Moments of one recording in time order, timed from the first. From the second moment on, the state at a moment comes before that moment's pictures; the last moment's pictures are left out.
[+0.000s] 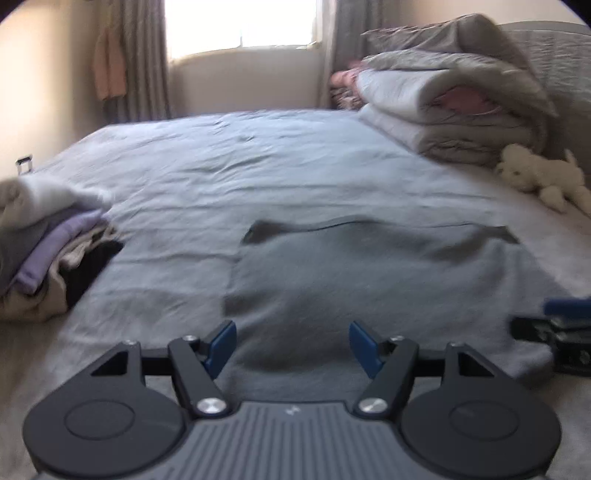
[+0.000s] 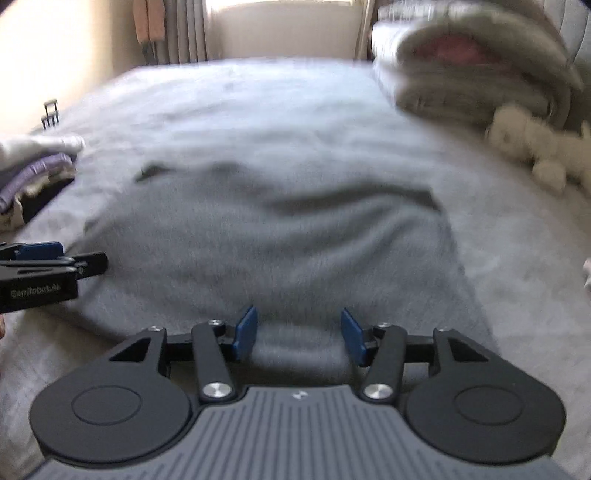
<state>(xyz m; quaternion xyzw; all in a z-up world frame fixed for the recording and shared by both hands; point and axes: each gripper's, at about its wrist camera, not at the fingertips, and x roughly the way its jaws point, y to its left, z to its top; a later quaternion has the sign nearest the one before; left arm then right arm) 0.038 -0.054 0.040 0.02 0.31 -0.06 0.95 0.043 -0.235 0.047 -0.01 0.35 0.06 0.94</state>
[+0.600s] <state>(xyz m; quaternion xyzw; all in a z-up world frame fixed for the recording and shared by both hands) 0.032 -0.072 0.021 0.03 0.32 -0.08 0.94 0.043 -0.208 0.030 -0.05 0.37 0.07 0.93</state>
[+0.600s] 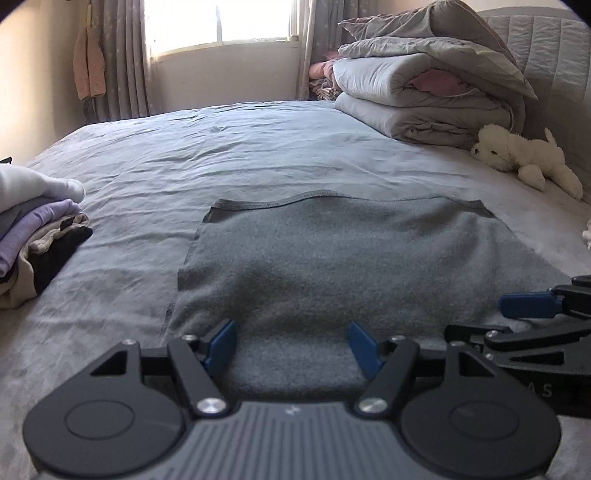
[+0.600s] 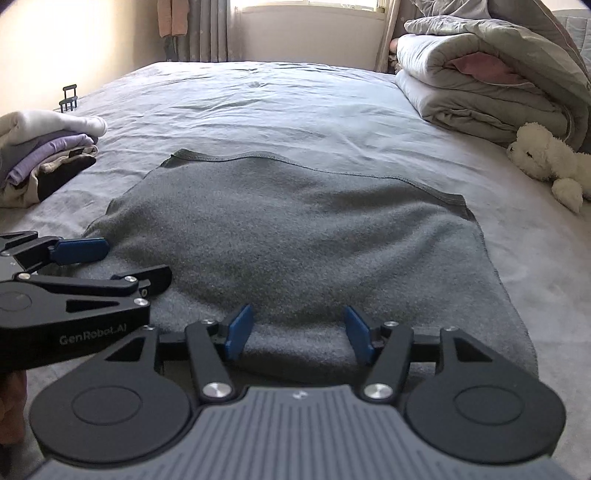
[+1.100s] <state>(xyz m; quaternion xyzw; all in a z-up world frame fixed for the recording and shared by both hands) 0.035 -0.064 0.020 0.03 0.33 -0.07 0.94 0.049 -0.239 0.033 -0.03 0.40 0.06 0.91</state>
